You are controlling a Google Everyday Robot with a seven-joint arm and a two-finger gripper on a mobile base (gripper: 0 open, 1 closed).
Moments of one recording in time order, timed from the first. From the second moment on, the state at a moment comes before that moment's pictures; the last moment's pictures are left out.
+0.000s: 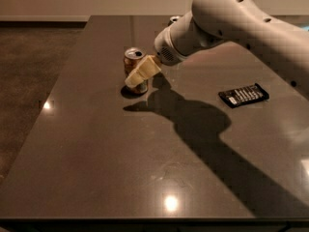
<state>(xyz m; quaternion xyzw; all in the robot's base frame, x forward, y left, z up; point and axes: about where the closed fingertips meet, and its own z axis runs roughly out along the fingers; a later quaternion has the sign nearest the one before) 0.636 0.021 0.900 -0.49 0.77 0.16 0.37</state>
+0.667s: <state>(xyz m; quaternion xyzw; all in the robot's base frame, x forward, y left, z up) 0.633 0.037 0.905 -0.50 0.75 0.19 0.38</state>
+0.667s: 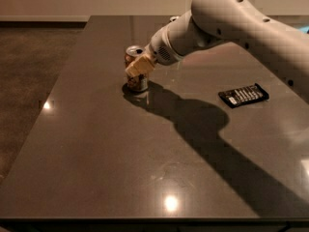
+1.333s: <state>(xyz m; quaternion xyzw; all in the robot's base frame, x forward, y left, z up) 0.629 0.017 0.931 -0.52 0.75 0.19 0.36</state>
